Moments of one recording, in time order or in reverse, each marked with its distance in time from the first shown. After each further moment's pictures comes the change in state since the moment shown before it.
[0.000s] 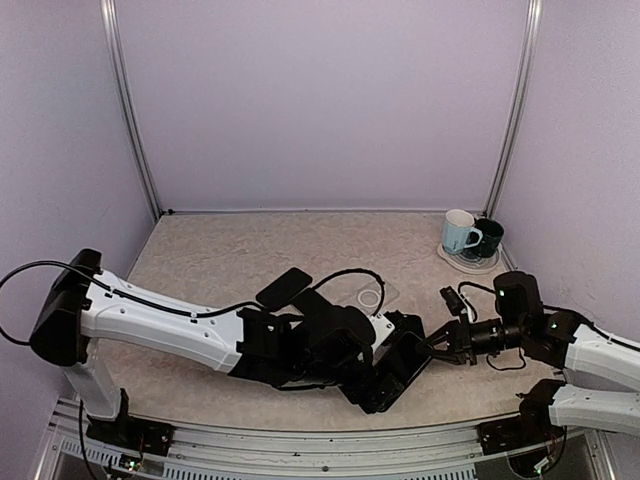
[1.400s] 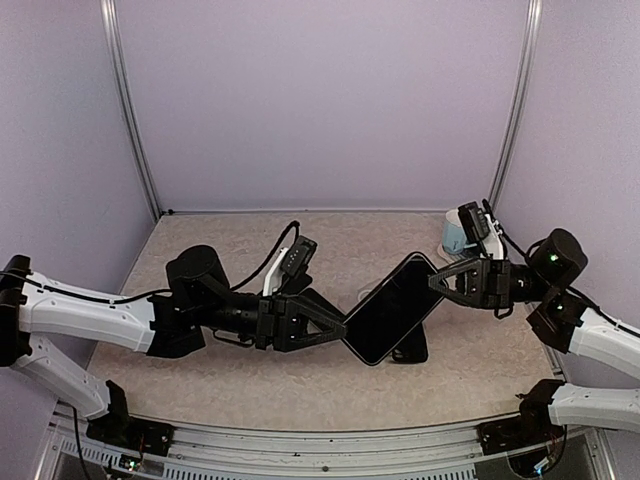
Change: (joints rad) left arm 0.283 -0.450 -0.548 0.943 0.833 -0.471; right arm 0.000 0.043 0.155 0.769 -0.330 0.089
